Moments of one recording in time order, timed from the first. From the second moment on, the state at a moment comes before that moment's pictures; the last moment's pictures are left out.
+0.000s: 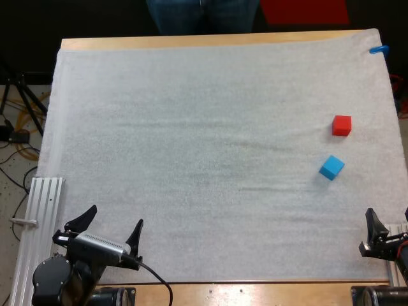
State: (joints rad) left arm 0.07 -0.01 -0.48 0.98 0.32 -1.59; right arm -0.01 -0.01 -0.51 1.01 -0.09 -1.79
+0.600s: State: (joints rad) left arm 0.07 -0.01 -0.48 0.98 0.32 -1.59; right arm -0.01 -0.01 -0.51 1.01 -0.09 -1.79
